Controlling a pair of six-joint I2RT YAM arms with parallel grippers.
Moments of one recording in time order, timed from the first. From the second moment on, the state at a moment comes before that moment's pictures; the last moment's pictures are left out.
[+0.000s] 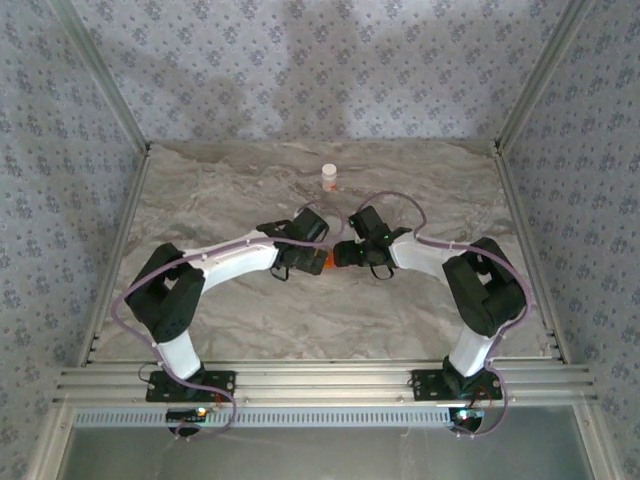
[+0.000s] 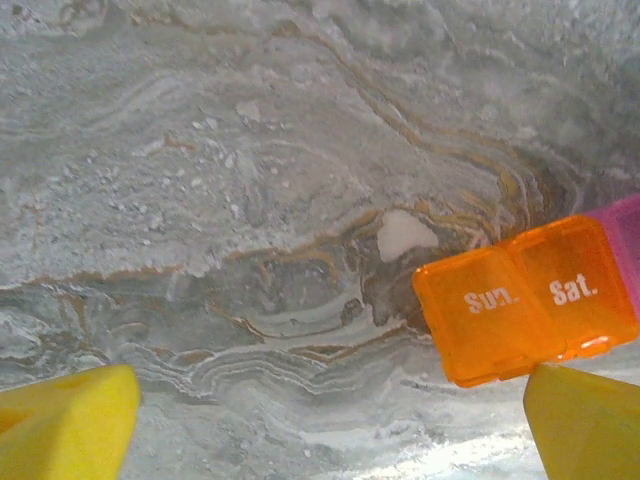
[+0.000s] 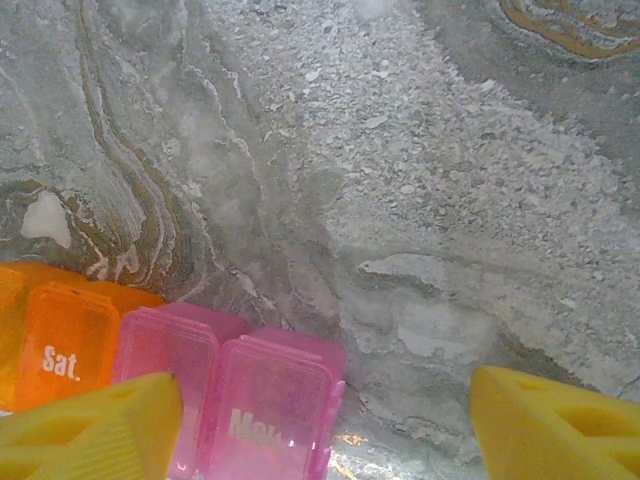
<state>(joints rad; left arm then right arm) -0.79 1.74 1.17 -0.56 -0.29 -0.35 0.59 1.73 0.96 -0.25 -0.03 0.43</state>
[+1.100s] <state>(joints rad) -0.71 1.84 1.30 -0.59 -0.31 -0.32 0.58 1.74 0.95 -0.22 -0.05 0.43</state>
